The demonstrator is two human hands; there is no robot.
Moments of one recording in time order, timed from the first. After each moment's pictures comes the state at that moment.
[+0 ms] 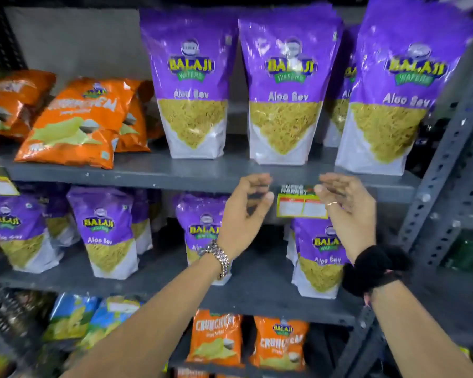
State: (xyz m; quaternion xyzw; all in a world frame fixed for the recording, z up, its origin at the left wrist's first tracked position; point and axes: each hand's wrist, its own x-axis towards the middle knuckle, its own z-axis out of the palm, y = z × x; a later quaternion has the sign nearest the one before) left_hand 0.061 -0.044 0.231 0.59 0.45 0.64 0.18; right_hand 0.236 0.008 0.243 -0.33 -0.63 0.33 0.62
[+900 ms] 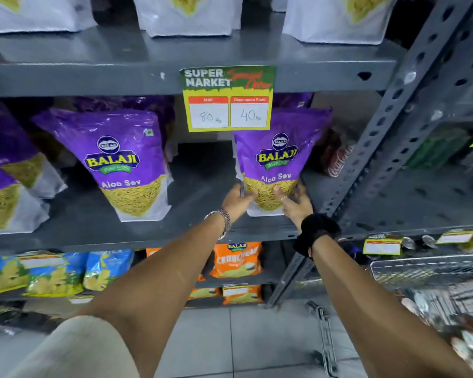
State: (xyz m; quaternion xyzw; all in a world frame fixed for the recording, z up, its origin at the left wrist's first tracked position) left_hand 0.151 0.091 0.016 0.46 0.64 0.38 0.49; right_hand 0.308 0.112 -0.006 -0.54 -0.45 0.56 0.43
